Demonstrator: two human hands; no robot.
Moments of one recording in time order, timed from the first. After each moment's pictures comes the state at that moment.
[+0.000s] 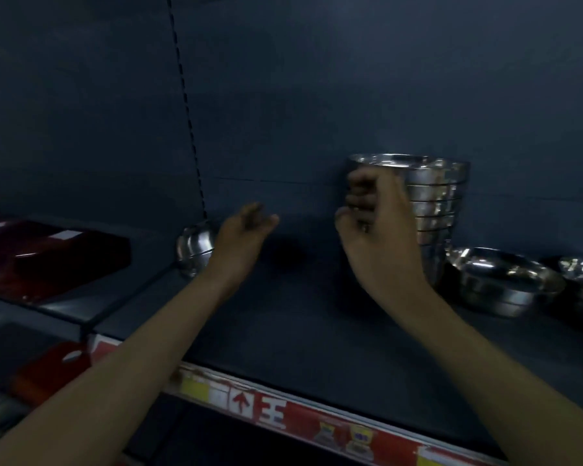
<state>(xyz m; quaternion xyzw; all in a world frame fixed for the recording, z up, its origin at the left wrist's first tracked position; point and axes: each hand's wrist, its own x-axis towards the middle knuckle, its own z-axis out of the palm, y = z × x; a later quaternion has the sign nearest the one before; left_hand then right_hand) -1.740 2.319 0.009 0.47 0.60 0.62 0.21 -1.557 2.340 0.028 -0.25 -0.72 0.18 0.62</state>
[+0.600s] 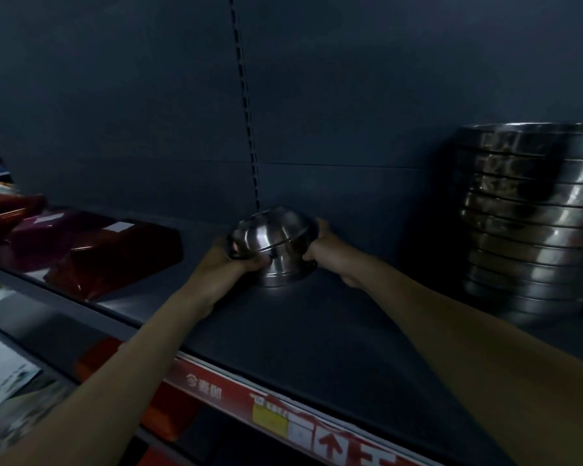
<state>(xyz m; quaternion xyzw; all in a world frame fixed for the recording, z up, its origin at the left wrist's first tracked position) -1.904 2.310 -0.059 0.43 0.68 0.54 0.26 -1.730 2.417 -0.031 -0.36 -0.74 0.51 0.24</state>
